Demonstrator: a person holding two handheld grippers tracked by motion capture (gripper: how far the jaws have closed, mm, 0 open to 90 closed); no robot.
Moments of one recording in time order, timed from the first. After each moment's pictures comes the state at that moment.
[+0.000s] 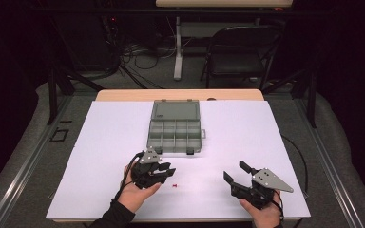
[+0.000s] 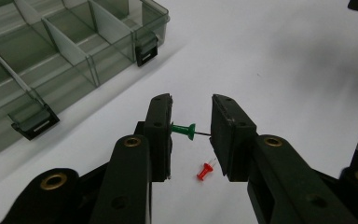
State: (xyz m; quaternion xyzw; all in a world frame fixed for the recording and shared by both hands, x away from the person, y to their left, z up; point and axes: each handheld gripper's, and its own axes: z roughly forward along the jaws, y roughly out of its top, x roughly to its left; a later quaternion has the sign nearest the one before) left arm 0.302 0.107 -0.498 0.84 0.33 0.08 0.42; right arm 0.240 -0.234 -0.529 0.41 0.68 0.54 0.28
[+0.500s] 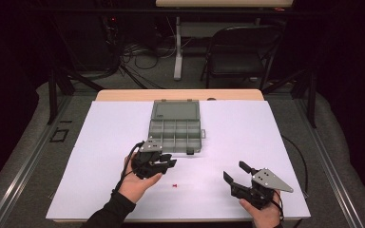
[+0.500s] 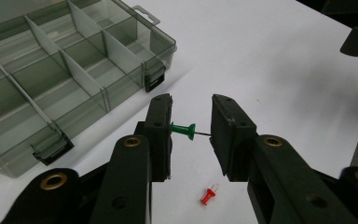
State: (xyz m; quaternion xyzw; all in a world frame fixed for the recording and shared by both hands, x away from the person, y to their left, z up) left arm 0.319 0.104 -0.477 0.84 0.34 0.07 0.42; right arm 0.240 -0.234 -0.529 0.41 0.68 0.54 0.28
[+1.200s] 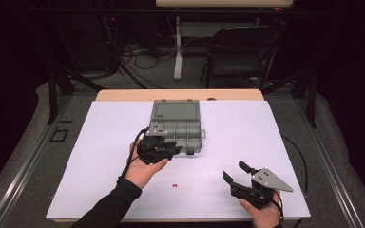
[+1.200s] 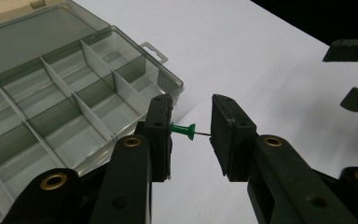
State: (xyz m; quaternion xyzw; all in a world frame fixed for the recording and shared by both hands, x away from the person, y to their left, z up) left arm 0.347 0.087 -0.451 0.83 0.35 0.08 0.43; right arm 0.241 -0.234 -0.530 0.41 0.68 0.54 0.28
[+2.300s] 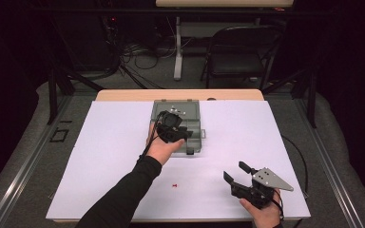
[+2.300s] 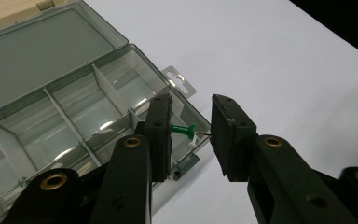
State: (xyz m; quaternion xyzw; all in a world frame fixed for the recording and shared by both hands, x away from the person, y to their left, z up) left arm 0.409 0.038 -0.456 0.84 0.39 0.08 0.38; right arm 0.242 -0.235 -0.530 0.41 0.68 0.54 0.27
